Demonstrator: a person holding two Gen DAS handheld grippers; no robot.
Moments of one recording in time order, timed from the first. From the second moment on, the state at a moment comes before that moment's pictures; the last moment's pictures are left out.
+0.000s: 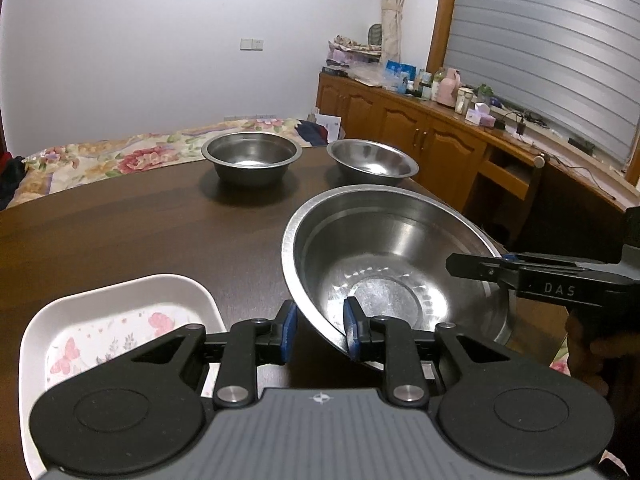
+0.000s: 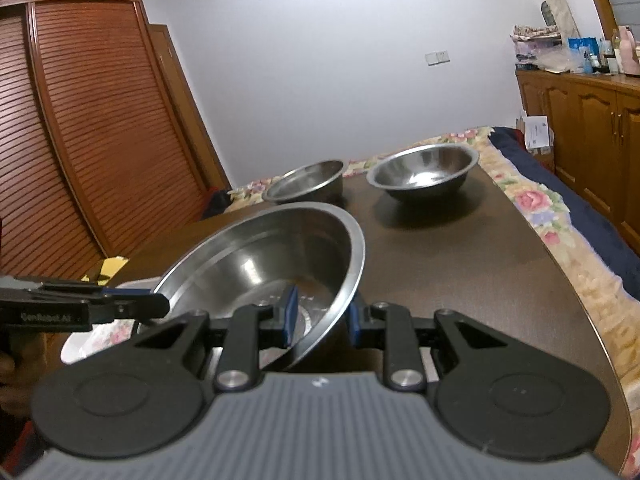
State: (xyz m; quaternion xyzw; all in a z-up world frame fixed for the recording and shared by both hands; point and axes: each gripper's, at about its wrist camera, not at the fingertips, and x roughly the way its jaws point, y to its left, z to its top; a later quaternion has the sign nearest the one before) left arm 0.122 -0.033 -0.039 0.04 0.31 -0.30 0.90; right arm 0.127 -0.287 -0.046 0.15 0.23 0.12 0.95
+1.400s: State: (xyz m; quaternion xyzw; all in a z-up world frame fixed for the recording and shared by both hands) left arm 0.132 -0.020 -0.016 0.04 0.28 -0.28 0.92; right arm 0.122 -0.286 -0.025 0.12 0.22 0.11 0.96
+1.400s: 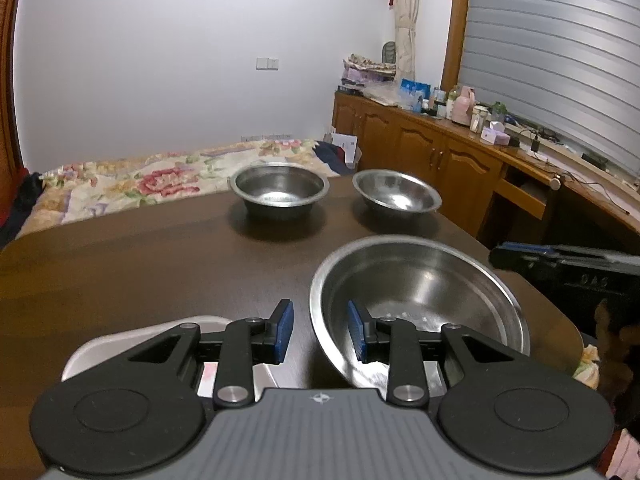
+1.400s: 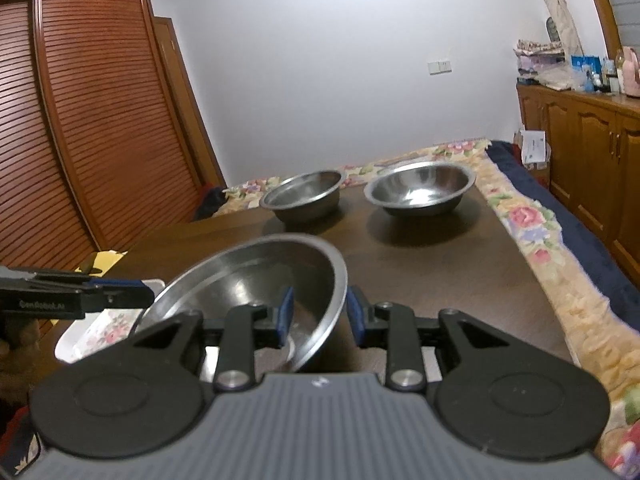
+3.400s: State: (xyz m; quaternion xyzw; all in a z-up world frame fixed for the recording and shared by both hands) left arm 0.349 -0.066 -0.041 0.02 0.36 -0.20 0.91; right arm 0.376 -0.257 -0.015 0.02 0.36 0.18 0.91
